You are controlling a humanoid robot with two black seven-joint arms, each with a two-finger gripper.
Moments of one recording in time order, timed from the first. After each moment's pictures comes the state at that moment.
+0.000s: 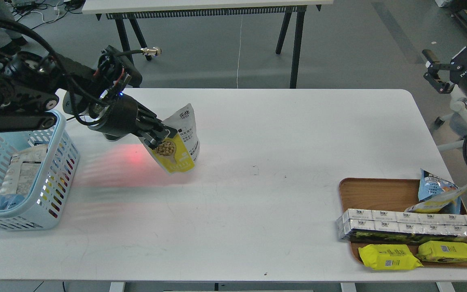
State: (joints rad) left arm -1.94 0.44 1.14 -1.31 1.05 0.03 -0.49; right arm 0.93 -0.76 0.23 0.73 0.19 0.49 0.49
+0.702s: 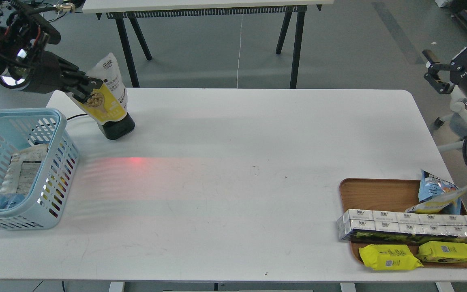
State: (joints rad) left arm -1.95 0.65 1.17 -1.10 1.15 0.00 -0.49; right arm 0.92 -0.76 0.24 0.74 0.19 0.49 0.49
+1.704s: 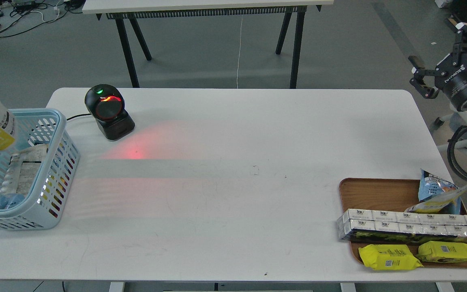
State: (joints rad) left arm -2.12 1.25 1.15 -1.23 1.65 -0.18 -0.49; right arm 0.91 -0.70 0.25 0.71 0.19 0.49 0.49
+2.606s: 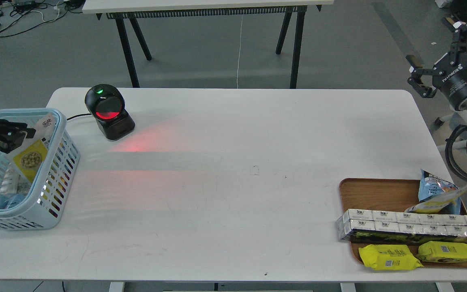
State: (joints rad) left arm -1.54 1.20 0.48 -1.19 1.65 -0.20 -0.49; right arm 0.91 -0.70 0.25 0.72 0.19 0.49 0.49
